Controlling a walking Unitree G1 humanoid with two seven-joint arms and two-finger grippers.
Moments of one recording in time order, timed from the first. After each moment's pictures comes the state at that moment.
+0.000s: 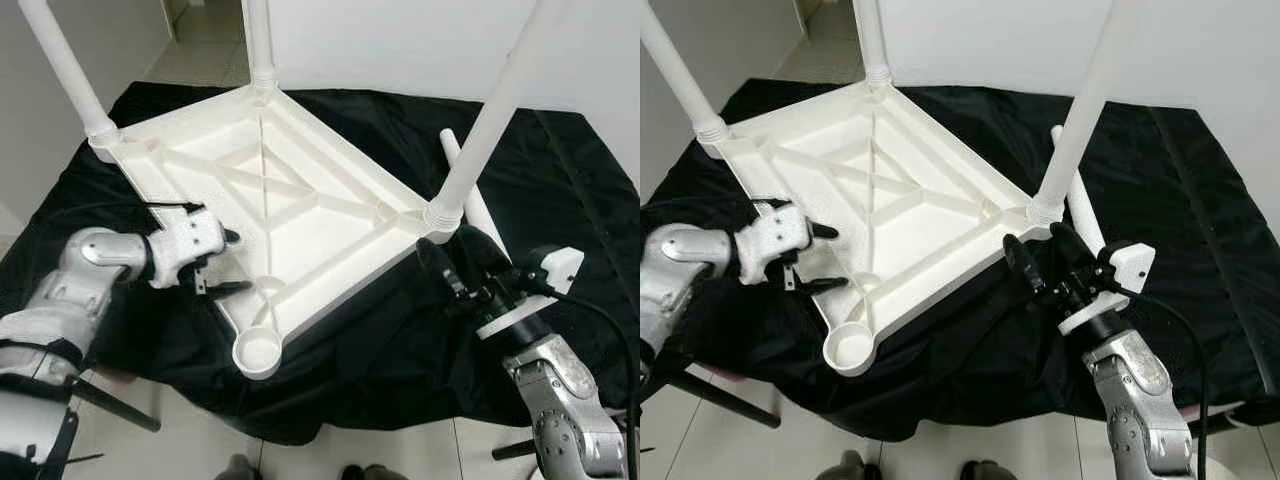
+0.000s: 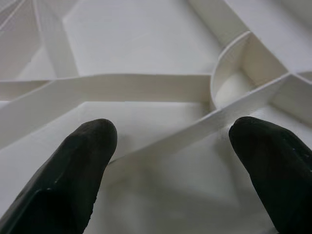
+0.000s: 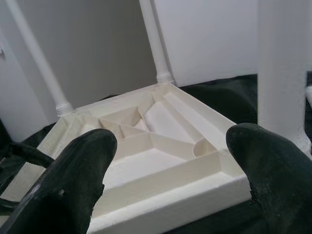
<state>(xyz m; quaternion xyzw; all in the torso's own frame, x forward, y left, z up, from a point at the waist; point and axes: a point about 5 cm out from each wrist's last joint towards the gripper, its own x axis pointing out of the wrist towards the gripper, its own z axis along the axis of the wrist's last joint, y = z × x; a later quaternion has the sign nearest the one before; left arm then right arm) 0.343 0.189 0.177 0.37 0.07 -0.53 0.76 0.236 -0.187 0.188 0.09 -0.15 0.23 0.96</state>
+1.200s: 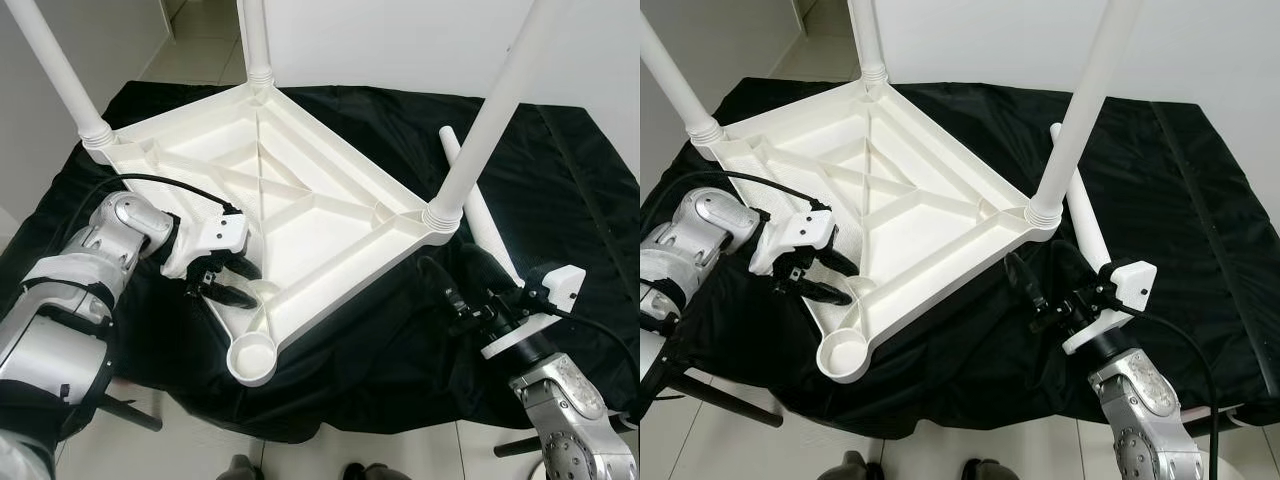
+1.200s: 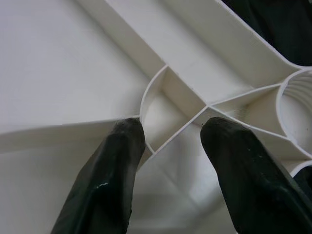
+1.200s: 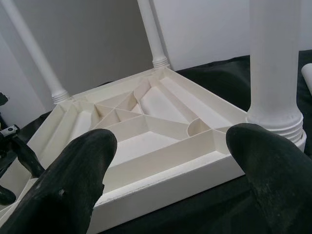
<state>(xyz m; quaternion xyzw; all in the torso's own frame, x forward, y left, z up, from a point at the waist) 0.354 0.168 0.191 0.35 0.18 -0.69 0.61 0.224 -0.187 0.185 0.08 -0.13 0.23 0.96</state>
